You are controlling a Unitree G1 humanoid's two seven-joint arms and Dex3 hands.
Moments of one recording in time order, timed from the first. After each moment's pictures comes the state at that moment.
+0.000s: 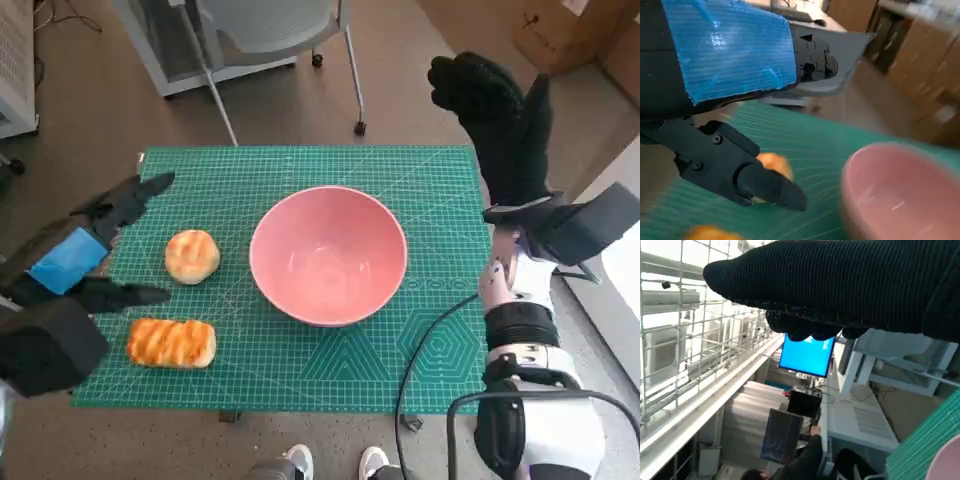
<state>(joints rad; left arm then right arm) -0.11 0.92 0.22 -0.58 0.27 0.35 -0.61 -1.04 -0.17 -0.33 1.16 0.26 -0.76 0.64</state>
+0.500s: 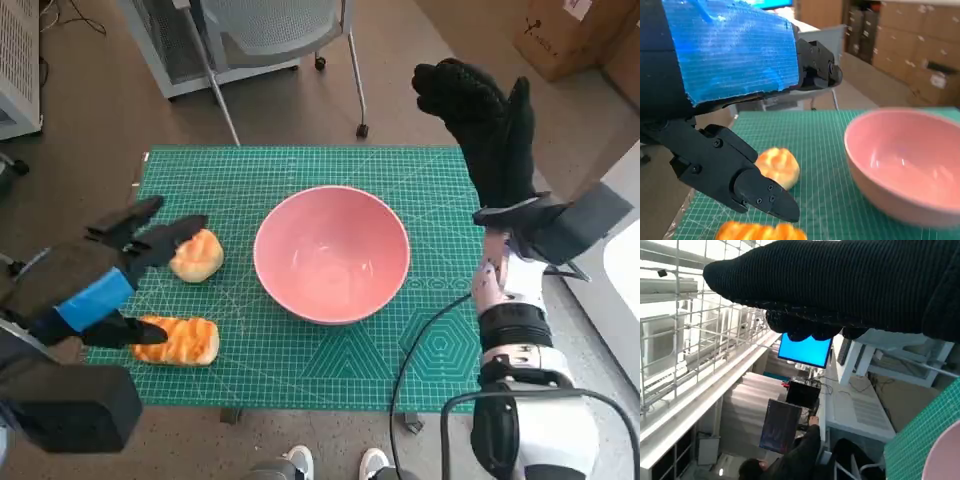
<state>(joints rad) 0.00 0.94 0.21 -0.60 0.35 0.13 -0.62 -1.05 -0.16 -0.30 1.18 0.25 -0.76 0.63</state>
